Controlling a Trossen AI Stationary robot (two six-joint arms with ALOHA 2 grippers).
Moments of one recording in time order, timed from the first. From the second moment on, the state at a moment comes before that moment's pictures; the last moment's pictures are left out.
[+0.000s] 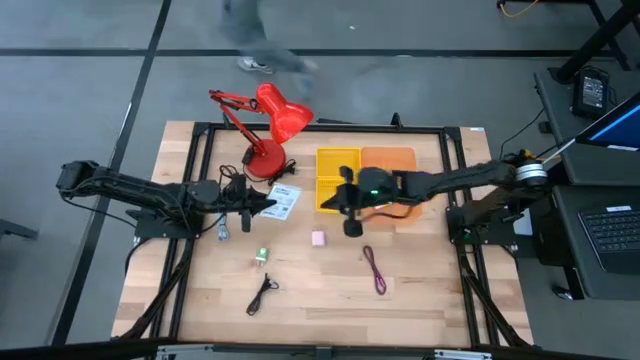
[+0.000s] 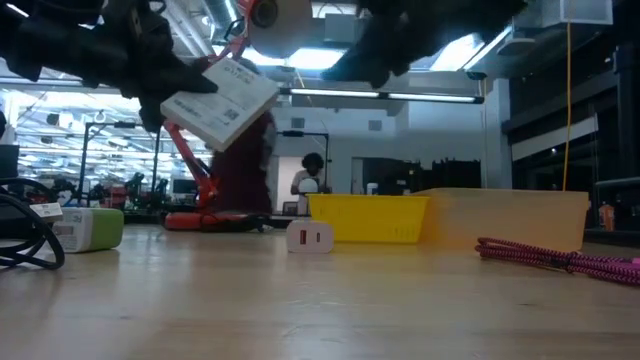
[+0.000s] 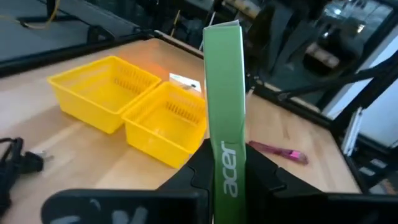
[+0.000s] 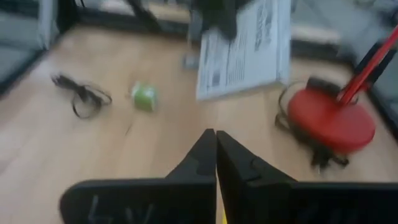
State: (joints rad) left arm -0.06 0.75 0.22 0.35 -0.25 -0.45; right arm 0.00 1.51 0.95 0.13 -0.04 -0.14
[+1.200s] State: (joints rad) left arm -0.02 1.38 0.49 0.92 -0.02 0.05; right arm 0.00 1.22 0.45 0.64 -0.06 0.00
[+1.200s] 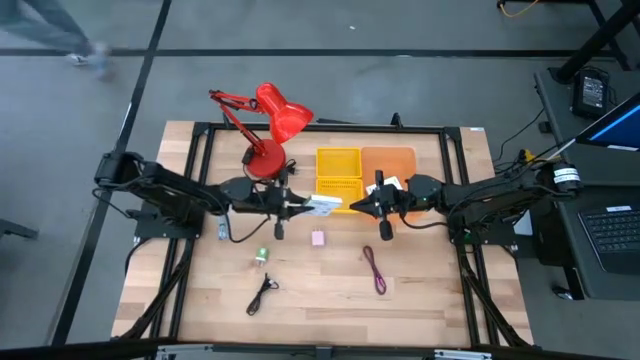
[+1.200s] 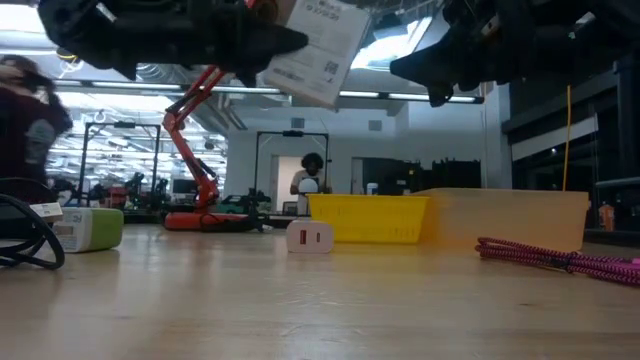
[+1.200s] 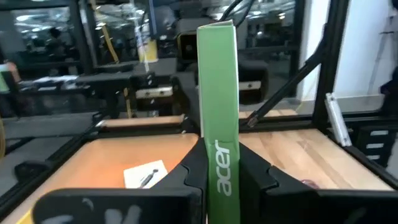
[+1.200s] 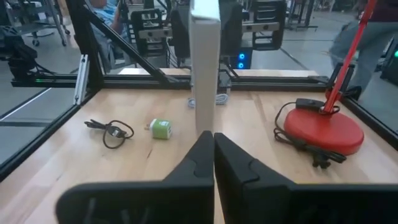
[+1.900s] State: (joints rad) left arm 0.09 1.59 0.69 0.92 0.17 0.07; right arm 0.00 1.22 0.45 0.65 -0.05 -0.04
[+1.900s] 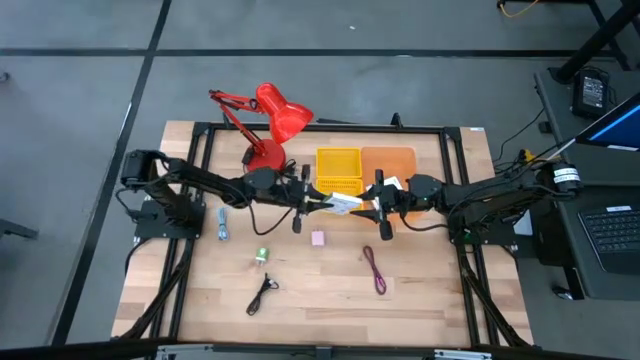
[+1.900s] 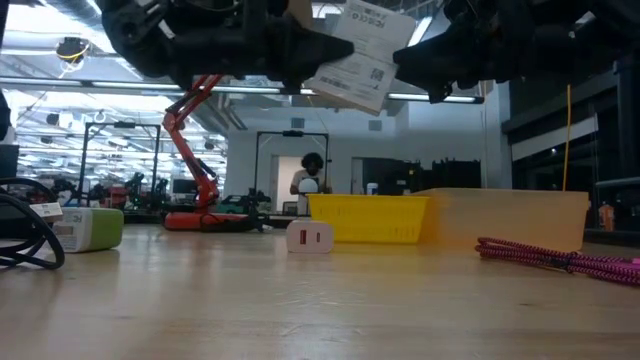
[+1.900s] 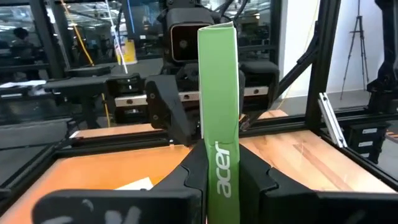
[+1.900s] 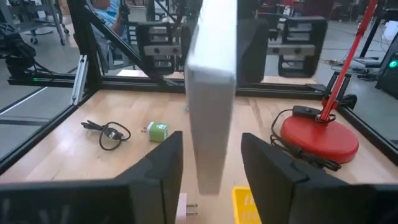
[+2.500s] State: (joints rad) left arm 0.10 1.64 0.73 0.91 0.22 0.07; right arm 0.00 1.22 0.45 0.65 -0.02 -0.09
